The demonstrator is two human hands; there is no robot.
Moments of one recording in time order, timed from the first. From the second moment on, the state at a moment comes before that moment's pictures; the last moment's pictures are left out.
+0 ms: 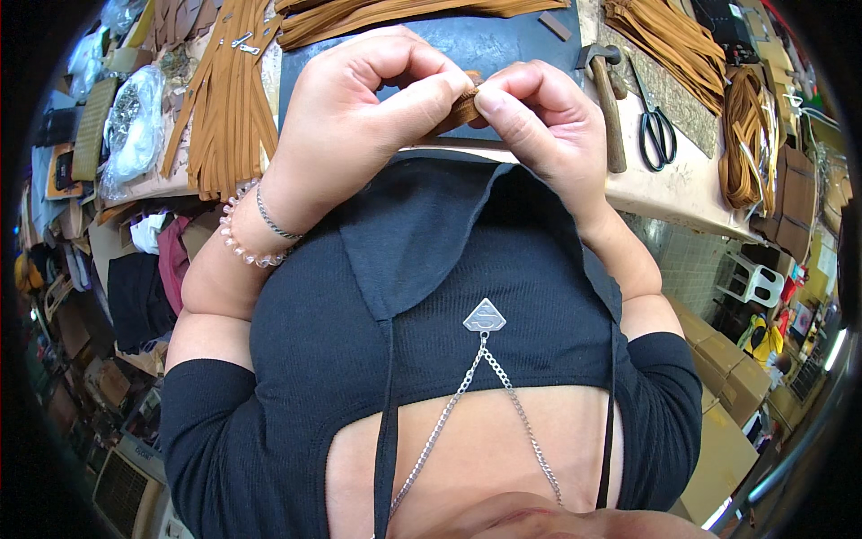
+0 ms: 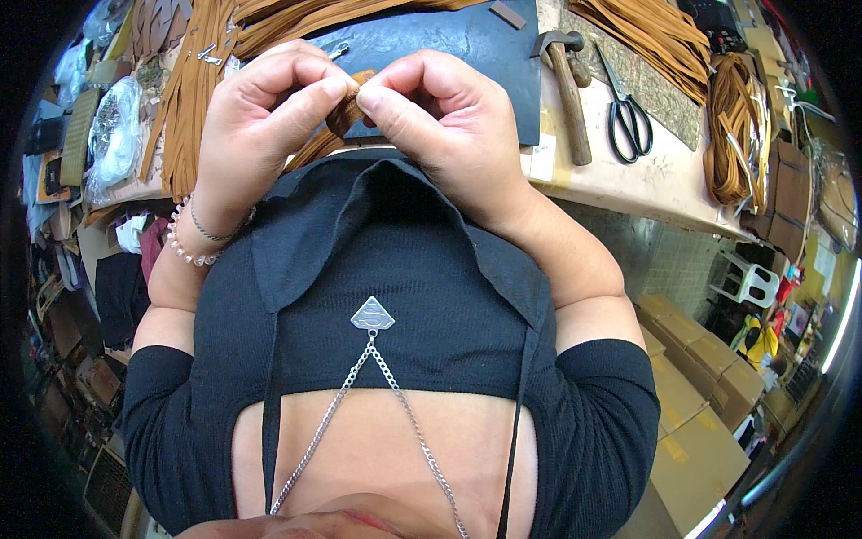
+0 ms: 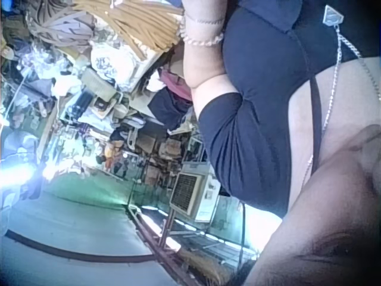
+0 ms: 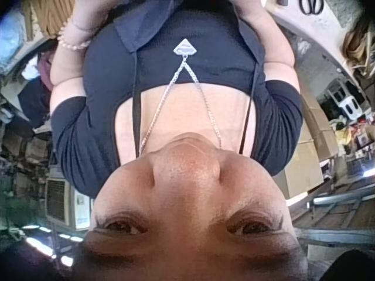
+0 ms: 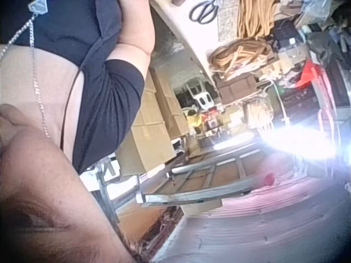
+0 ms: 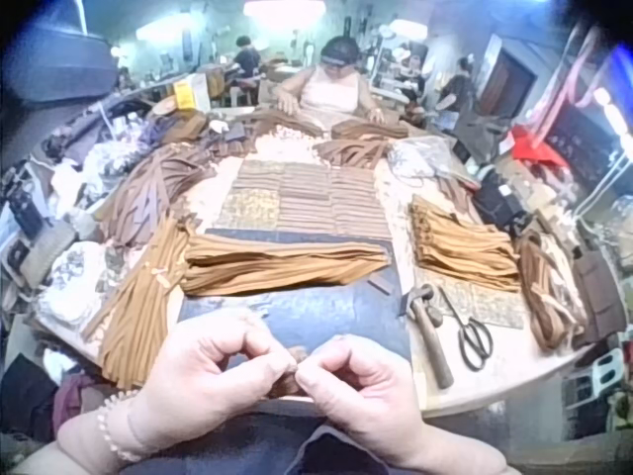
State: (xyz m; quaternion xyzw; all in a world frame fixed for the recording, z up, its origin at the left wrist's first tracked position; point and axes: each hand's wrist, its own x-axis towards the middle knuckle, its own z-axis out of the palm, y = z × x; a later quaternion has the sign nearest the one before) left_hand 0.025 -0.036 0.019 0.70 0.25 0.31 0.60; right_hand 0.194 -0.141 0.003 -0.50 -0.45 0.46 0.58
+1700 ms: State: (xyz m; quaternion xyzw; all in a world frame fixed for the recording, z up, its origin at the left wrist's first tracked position) left_hand 0.012 -0.009 0.017 0.61 0.23 0.13 0.75; right_hand 0.196 -0.139 0.001 -0.43 -0.46 0.48 0.61
